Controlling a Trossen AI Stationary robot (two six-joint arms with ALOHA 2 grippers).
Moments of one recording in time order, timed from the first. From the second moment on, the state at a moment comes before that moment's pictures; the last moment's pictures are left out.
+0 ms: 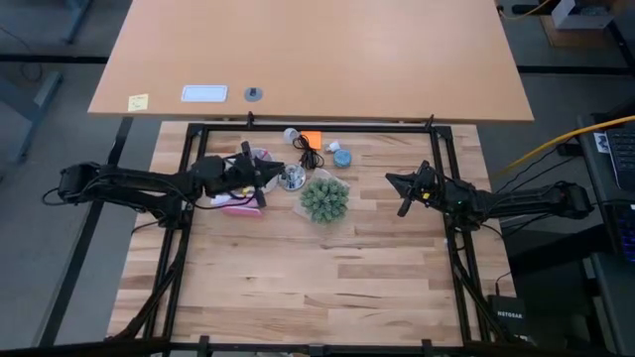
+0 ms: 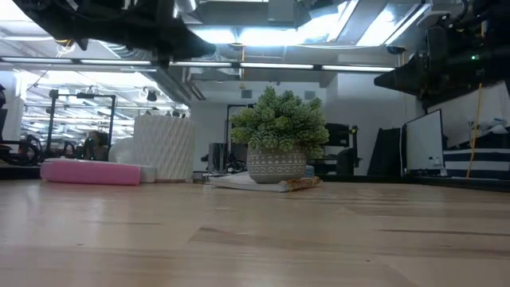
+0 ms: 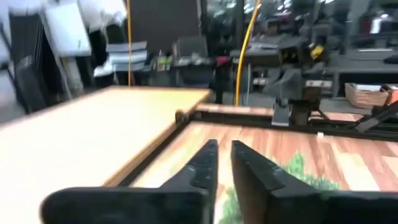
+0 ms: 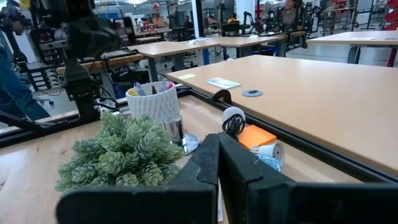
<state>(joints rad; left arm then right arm) 0.16 1.04 0.45 0.56 -0.23 0.04 -0.02 0.50 0.08 0.42 0.46 0.12</state>
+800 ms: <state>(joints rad) 0.17 0.67 0.45 -0.01 -0.73 -0.10 -0.02 0.50 0.08 0.42 0.45 0.13</state>
